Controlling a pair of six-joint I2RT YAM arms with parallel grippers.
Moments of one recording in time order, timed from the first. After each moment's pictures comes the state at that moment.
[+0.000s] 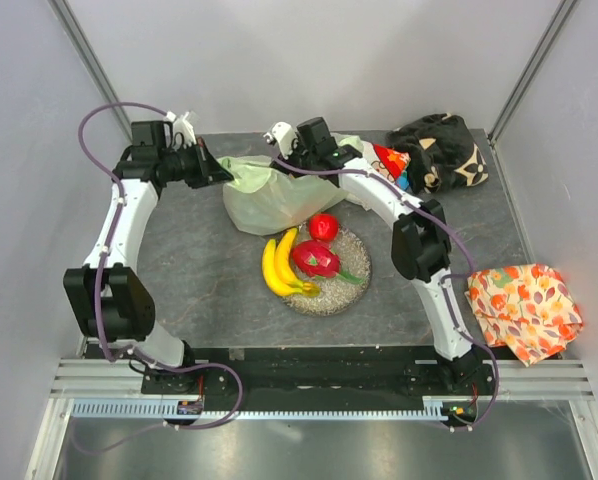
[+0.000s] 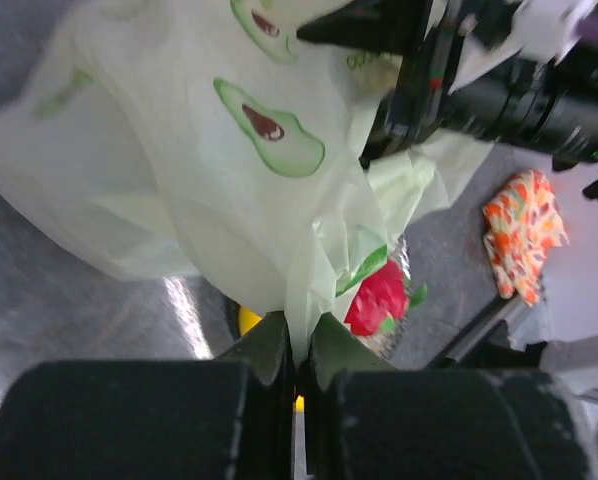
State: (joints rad) left arm 0.02 1.55 1.42 -0.60 0.71 -0.26; right arm 0.58 2.31 2.14 -0.49 -0.25 -0.36
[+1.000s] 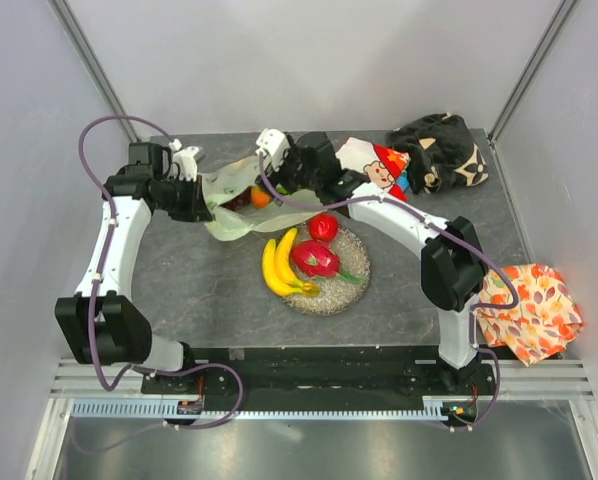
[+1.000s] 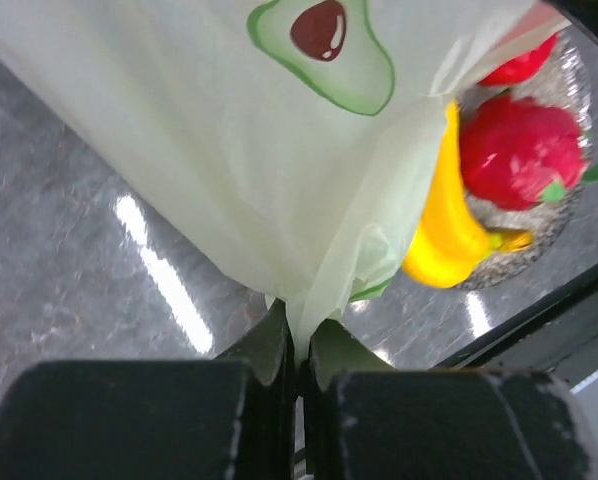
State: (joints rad) left arm 0.04 1.45 1.40 -0.95 0.50 0.18; right arm 0.68 1.98 1.71 -0.06 -0.21 -0.37
